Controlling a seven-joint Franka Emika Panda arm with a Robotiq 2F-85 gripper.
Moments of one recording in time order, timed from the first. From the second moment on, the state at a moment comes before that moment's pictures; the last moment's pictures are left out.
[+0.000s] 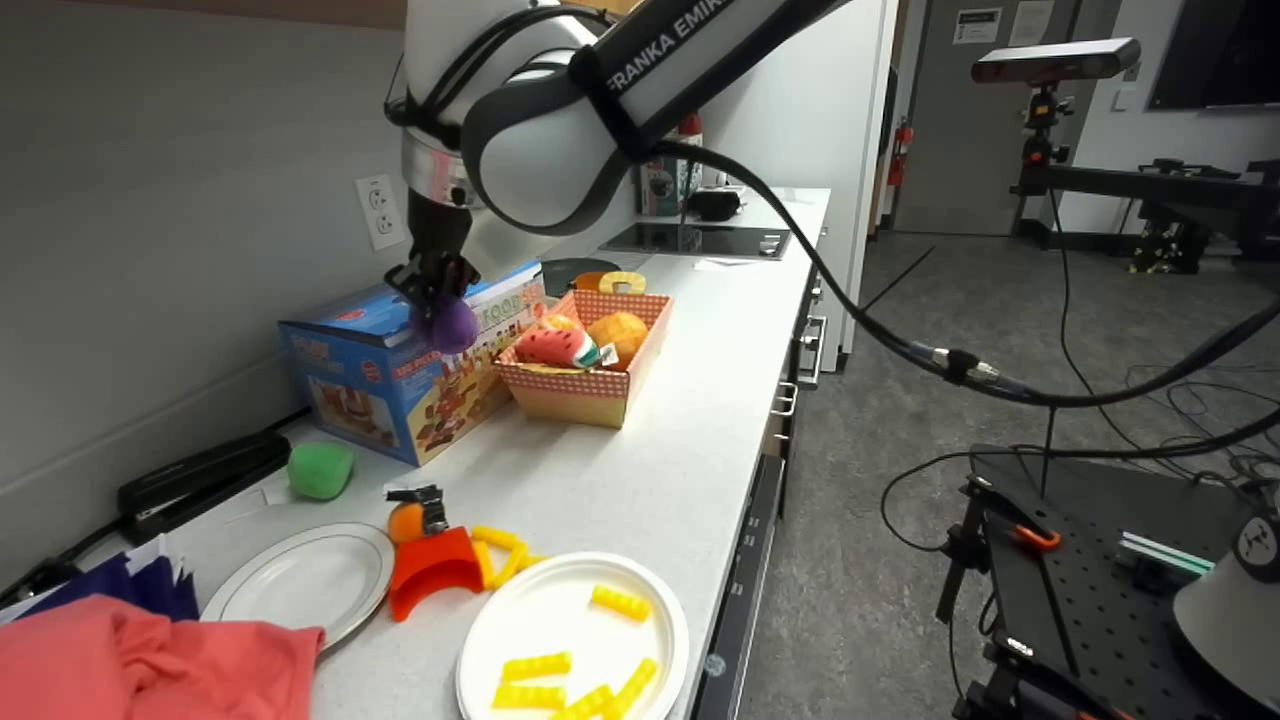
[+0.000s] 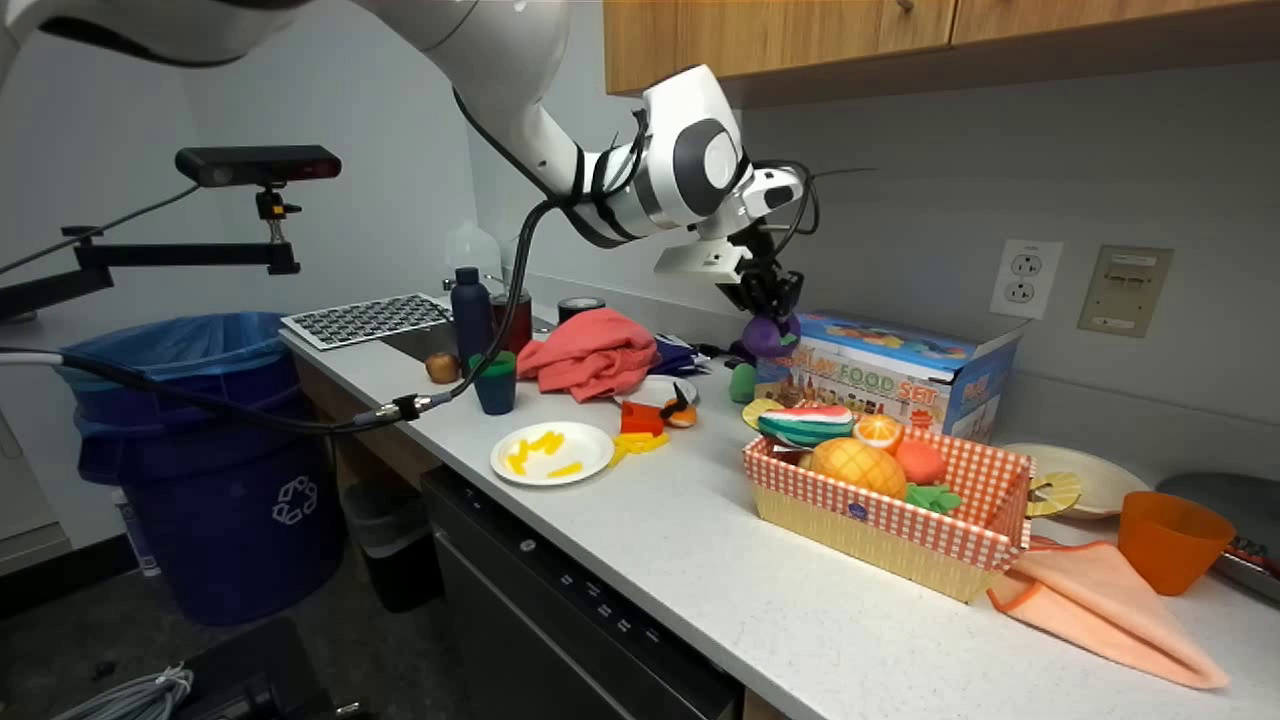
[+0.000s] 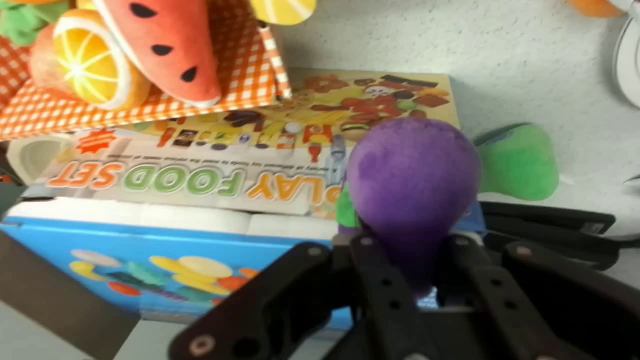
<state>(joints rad) 0.20 0.53 -0.14 -1.58 -0.26 2.59 0.36</state>
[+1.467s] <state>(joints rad) 0.19 0.44 -0.38 -1.84 -0.54 2.59 0.88</state>
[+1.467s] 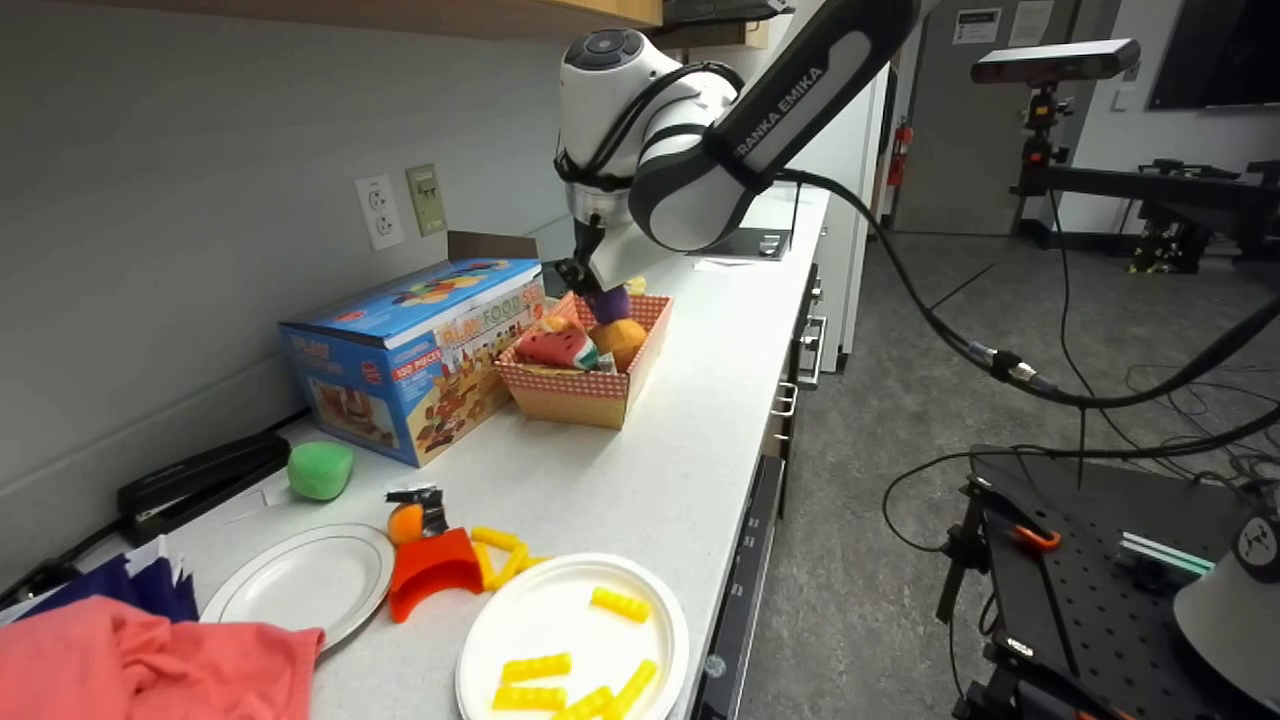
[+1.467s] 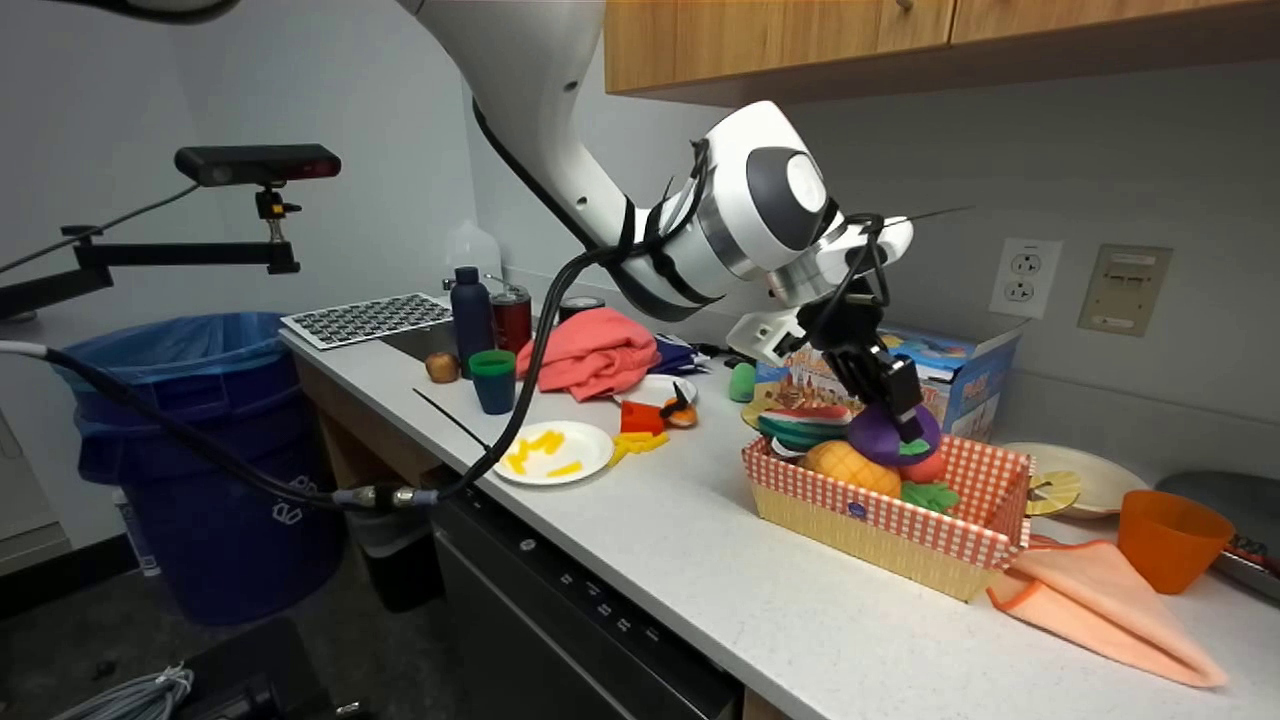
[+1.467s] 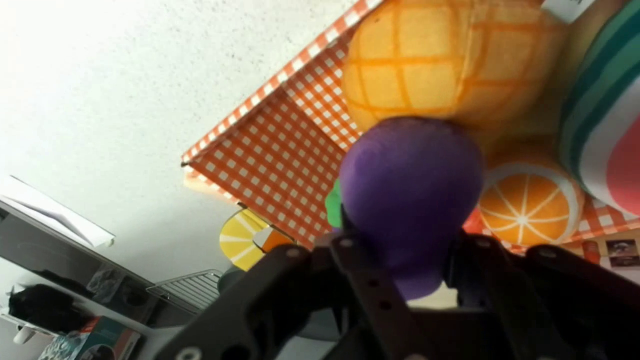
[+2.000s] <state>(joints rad) 0.19 0.38 -0.33 -1.84 -0.55 2.59 0.87</state>
